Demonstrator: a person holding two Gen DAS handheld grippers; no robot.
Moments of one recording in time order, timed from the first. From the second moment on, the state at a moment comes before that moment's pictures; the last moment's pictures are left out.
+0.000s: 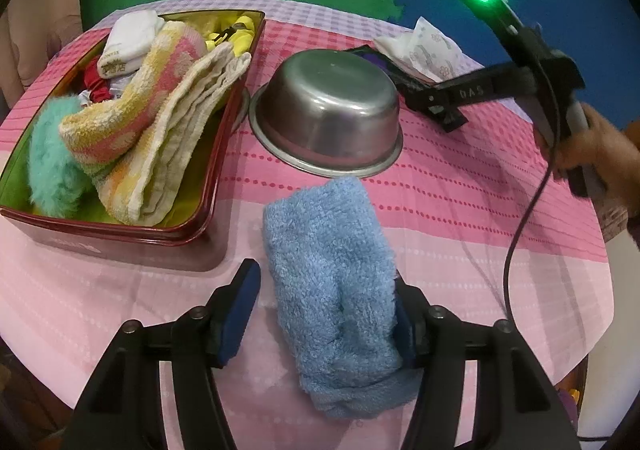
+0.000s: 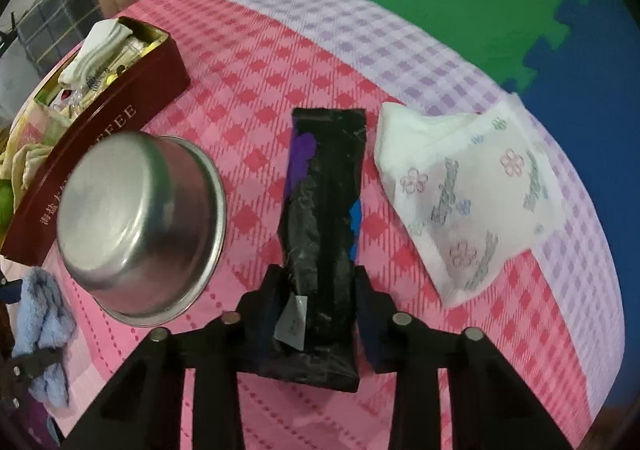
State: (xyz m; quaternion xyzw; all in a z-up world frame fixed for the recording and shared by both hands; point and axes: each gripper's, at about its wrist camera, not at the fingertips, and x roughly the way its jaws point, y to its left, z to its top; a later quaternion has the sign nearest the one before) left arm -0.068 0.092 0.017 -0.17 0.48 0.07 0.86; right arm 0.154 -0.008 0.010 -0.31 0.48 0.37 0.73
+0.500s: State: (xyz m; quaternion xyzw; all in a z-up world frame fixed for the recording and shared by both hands) left arm -0.077 0.081 0.023 -0.15 0.47 0.05 0.87; right arm 0.046 -0.137 0.010 -0.09 0.49 0.34 0.80
